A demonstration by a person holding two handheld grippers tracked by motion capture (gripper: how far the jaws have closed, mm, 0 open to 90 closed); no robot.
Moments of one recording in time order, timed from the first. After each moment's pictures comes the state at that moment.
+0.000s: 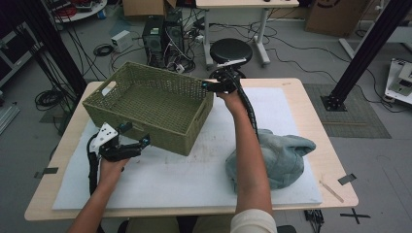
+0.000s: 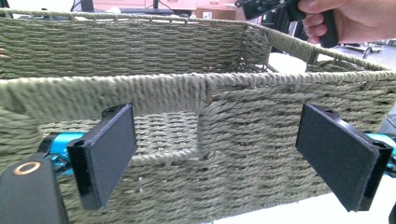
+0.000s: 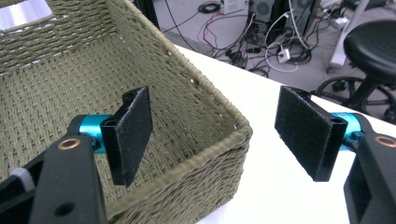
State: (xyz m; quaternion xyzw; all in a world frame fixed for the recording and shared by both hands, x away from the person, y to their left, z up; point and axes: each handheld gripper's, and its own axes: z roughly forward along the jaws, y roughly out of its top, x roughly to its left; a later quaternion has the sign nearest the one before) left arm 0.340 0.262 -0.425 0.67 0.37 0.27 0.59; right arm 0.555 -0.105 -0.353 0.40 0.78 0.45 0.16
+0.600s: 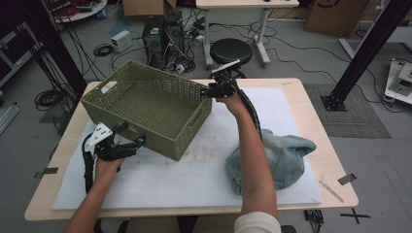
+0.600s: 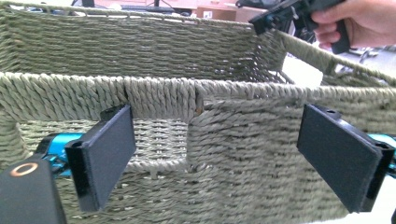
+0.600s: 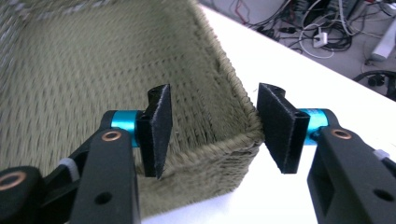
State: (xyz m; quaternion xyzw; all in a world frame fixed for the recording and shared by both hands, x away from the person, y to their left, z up) left arm 0.341 0.284 -0.425 0.66 0.38 0.25 0.60; right arm 0.541 -0.099 -0.354 0.34 0.84 0.41 0.12
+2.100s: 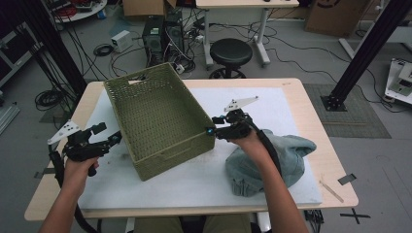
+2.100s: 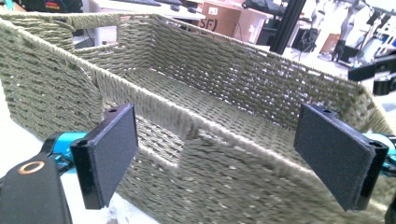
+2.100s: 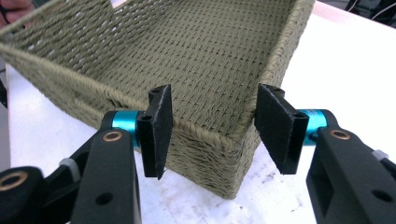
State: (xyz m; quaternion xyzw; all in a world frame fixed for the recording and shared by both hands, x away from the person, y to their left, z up) left arm 0.313 0.332 -0.386 0.64 0.43 0.22 0.59; right arm 0.390 -0.130 -0.356 0.27 0.84 0.46 0.08
